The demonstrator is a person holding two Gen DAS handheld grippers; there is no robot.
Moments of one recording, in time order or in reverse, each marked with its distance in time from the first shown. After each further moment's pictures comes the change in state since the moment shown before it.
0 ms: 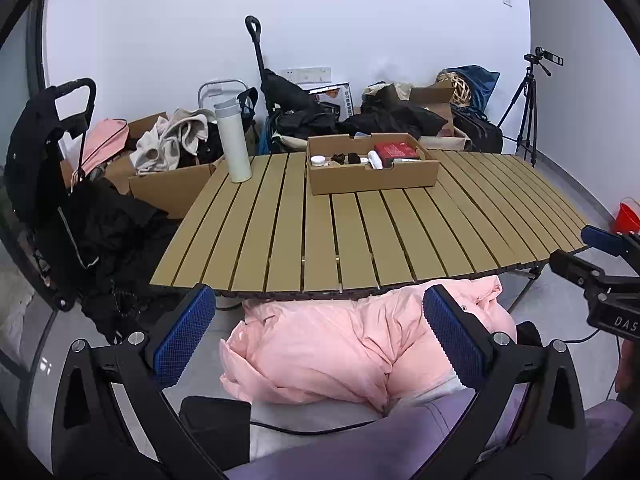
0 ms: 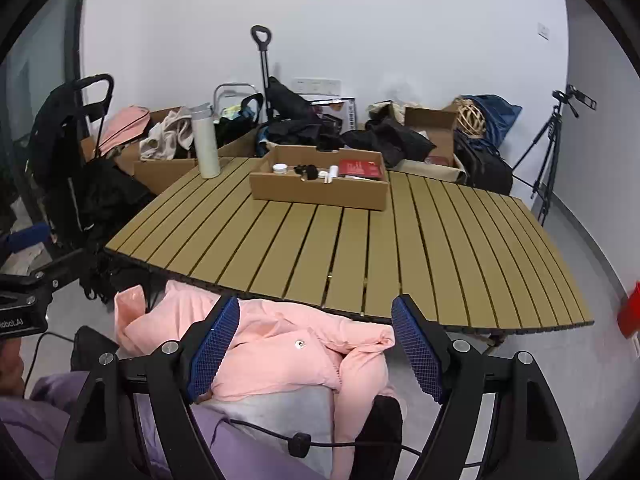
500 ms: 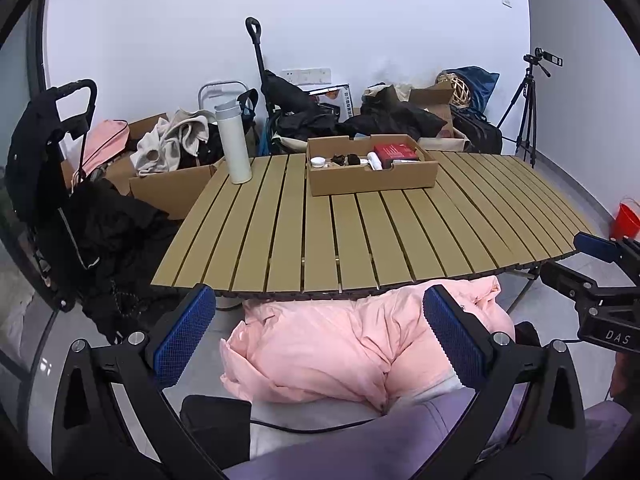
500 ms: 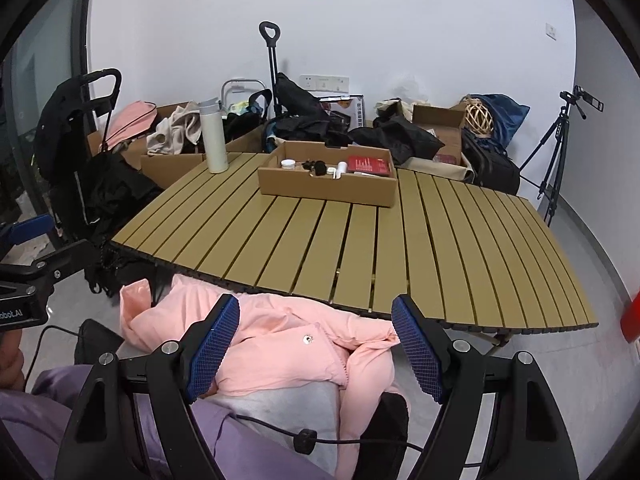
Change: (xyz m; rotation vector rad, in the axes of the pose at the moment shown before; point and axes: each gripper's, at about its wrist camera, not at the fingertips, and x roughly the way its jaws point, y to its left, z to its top) left arm -0.004 0.003 0.002 0.004 -0.008 -0.006; right arm 0.002 0.008 -0.003 -0.022 0.015 0.029
